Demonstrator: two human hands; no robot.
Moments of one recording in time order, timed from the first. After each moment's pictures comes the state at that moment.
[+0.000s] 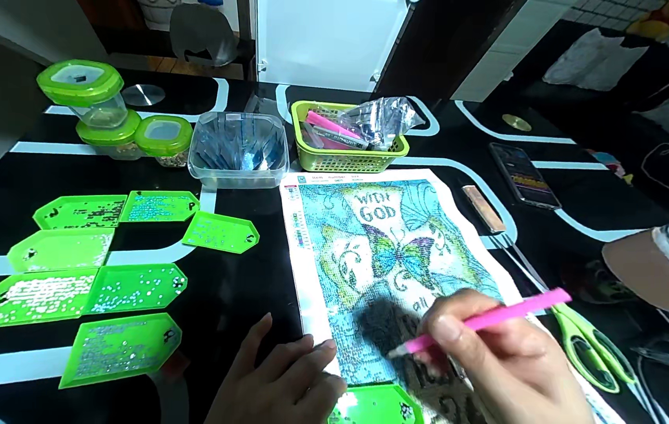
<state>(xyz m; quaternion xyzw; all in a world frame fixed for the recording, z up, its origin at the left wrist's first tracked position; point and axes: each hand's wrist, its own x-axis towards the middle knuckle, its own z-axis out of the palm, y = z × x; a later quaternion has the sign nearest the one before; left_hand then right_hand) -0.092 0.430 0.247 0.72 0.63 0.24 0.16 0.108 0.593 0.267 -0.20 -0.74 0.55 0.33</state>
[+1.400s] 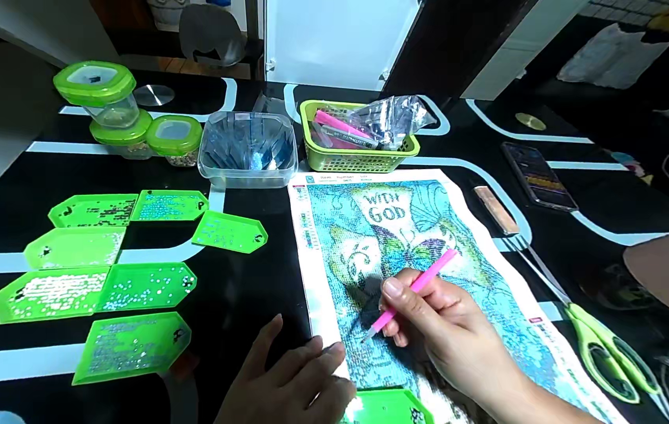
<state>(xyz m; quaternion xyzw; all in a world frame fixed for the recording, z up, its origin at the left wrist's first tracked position) -0.092 0.430 0.245 0.73 0.62 0.24 0.16 0.074 0.606 0.240 -0.24 -0.70 0.61 0.29</state>
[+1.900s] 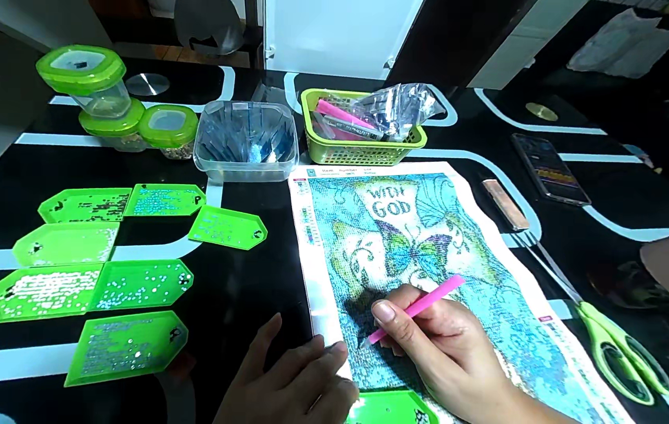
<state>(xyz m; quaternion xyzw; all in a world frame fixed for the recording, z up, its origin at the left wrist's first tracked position) -0.092 0.429 0.247 0.72 0.62 0.24 0.17 0.077 0.604 0.221 -0.15 -0.80 0.49 0.32</state>
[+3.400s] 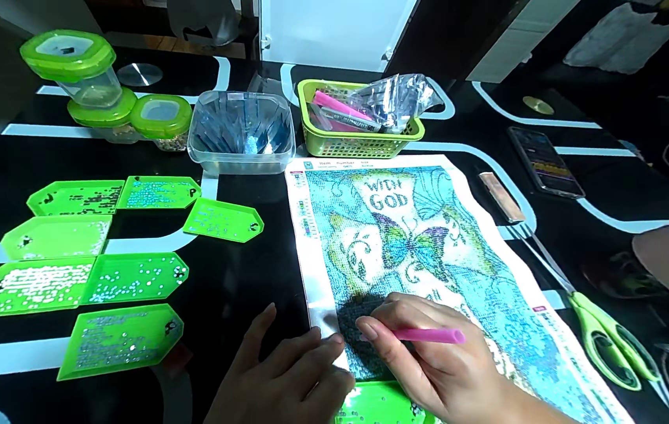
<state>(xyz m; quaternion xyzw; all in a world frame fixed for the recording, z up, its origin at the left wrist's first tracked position) -0.093 0.430 0.243 0.72 0.63 0.24 0.15 0.075 0.596 0.232 -0.08 -0.92 0.23 0.32</state>
